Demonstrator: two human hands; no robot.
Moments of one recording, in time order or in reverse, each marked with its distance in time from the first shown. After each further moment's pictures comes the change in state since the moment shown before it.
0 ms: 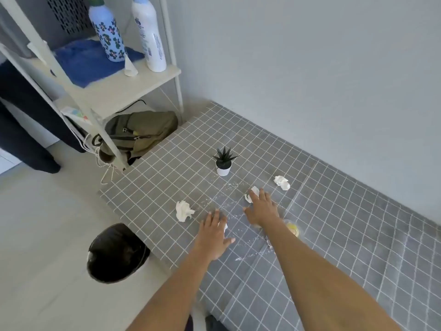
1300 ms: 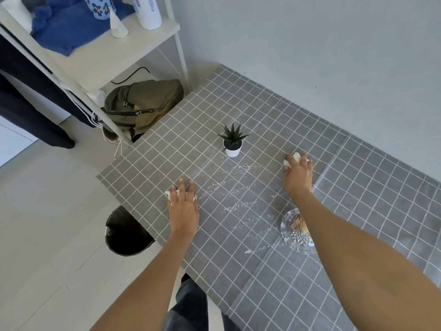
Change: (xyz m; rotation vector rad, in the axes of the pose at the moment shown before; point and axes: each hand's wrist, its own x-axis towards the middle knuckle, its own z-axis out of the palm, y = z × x) left_hand 0.022 -0.075 -0.003 -0.057 0.382 -0.399; right_hand 0.072 0.053 -0.014 0.265 0.343 0.138
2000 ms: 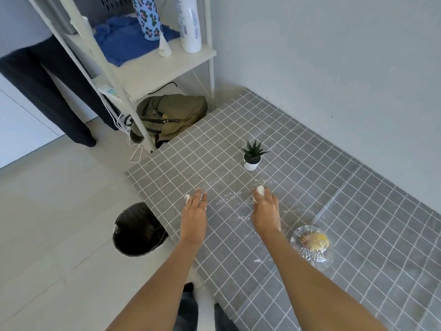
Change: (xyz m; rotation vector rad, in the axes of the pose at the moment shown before) left_hand -0.024 -0.009 -0.022 -0.025 0.077 0.076; right_hand -0.097 -0.068 0.051 -0.007 -0.062 -0.312
